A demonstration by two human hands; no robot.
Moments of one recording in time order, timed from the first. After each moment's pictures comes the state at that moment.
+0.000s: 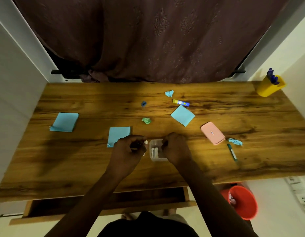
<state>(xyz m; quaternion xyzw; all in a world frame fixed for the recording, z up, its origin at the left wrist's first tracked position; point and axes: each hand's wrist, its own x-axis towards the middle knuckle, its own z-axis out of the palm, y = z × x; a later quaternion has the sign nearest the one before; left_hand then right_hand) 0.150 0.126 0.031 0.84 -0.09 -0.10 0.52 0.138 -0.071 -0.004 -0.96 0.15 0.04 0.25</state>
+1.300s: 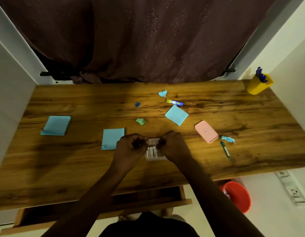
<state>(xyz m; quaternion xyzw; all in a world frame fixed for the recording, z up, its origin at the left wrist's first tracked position) 0.165 0.104 0.013 0.80 -0.07 -0.15 0.57 0.141 -0.083 0.001 -0.95 0.13 0.05 0.28</state>
